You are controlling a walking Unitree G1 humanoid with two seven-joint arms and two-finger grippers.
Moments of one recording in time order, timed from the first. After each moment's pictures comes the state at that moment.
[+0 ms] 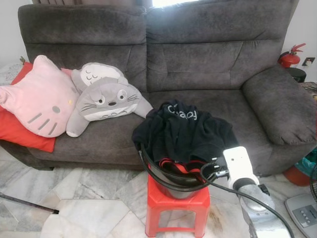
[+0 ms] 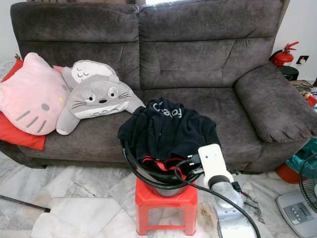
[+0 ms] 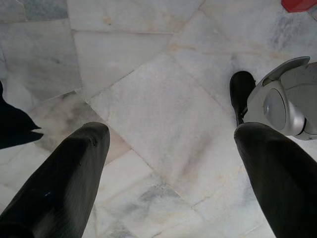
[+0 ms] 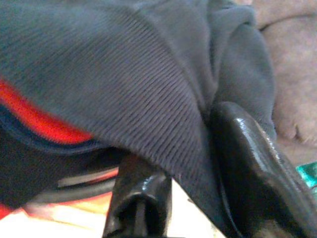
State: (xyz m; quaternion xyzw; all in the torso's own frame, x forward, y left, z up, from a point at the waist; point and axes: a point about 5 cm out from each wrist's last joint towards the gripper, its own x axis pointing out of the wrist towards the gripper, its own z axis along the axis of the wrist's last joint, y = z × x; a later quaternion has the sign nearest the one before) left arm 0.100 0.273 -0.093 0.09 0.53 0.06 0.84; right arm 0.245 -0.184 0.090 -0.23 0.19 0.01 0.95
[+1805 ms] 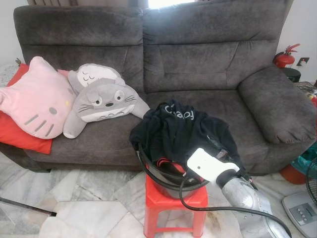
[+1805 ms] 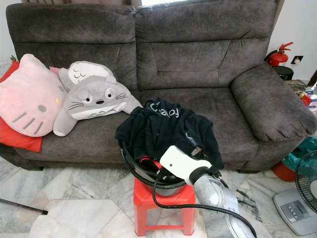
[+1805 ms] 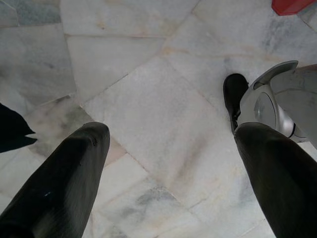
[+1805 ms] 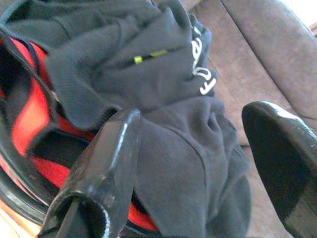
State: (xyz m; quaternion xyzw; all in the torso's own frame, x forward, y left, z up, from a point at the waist) left arm 0.101 0.270 -0.094 0.09 0.53 0.06 0.84; right arm 0.248 -0.131 0.131 -0.43 0.06 0.17 0.88
